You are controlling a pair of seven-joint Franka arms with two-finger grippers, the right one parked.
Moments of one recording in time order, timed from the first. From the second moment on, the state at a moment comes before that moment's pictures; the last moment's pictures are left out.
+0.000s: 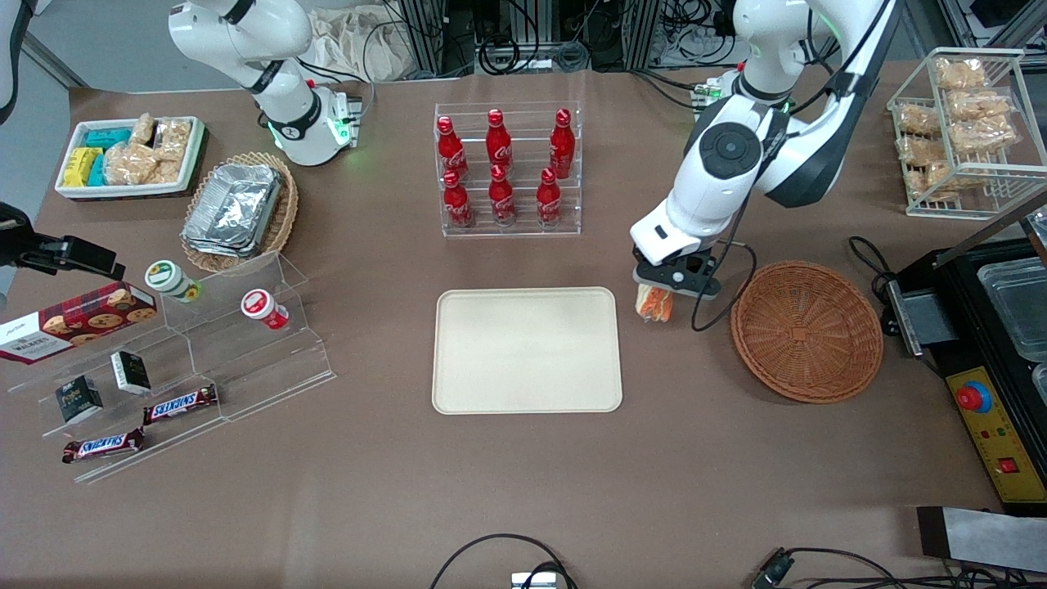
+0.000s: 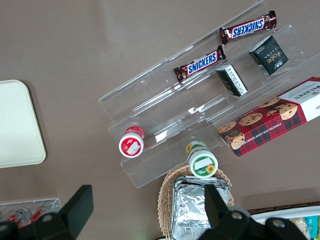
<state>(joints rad) 0.11 0.16 -0.67 -2.09 0.12 2.24 -0.35</state>
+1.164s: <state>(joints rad) -0.05 0.68 -0.69 -1.70 0.53 2.22 -0.67</state>
